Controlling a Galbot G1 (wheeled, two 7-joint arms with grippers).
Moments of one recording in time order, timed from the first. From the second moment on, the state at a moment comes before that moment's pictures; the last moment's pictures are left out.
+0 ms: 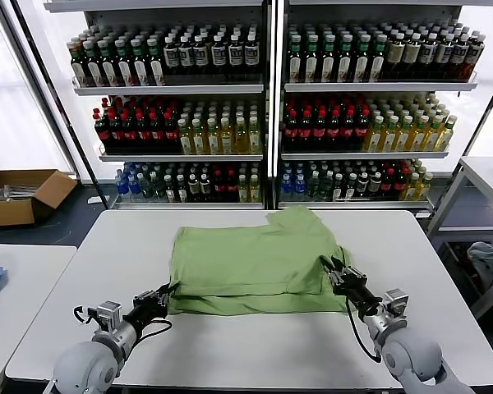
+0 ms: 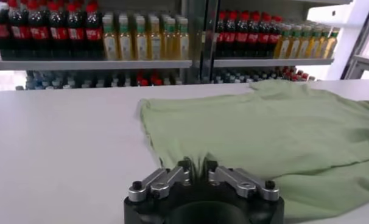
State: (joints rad) left arm 1.29 -1.07 -0.48 -1.90 -0.51 0.50 0.09; right arm -1.16 1.00 0.35 1.81 0.61 -0.26 -0.05
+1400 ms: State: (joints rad) left arm 1.44 -1.20 -0.52 -1.96 -0.47 0.54 0.12; right arm -1.47 1.08 0.48 1.97 0.47 -0.42 0.04
